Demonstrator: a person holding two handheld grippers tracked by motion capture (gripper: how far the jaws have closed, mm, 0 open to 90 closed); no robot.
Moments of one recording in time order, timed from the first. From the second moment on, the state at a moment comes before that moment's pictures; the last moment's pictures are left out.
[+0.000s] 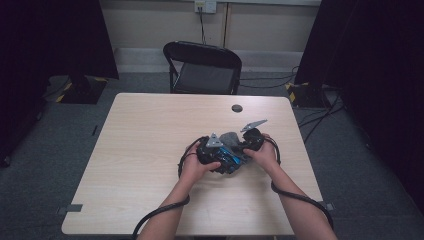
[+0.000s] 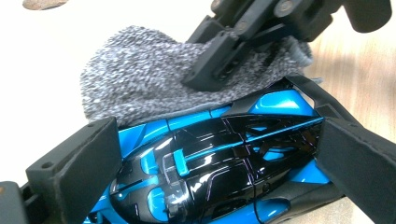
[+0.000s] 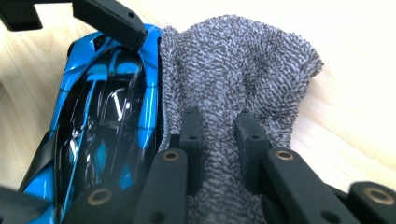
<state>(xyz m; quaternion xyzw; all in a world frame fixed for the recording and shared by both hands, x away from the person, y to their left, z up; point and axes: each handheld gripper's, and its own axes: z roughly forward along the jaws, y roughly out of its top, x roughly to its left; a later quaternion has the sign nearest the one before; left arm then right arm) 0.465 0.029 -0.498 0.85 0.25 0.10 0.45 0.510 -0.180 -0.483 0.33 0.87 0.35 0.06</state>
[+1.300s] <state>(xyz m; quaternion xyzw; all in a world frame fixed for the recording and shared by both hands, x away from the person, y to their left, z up) 0.466 0.028 -0.497 0.85 0.25 0.10 0.44 0.467 -0.228 -0.482 0.34 0.87 0.35 0.06</state>
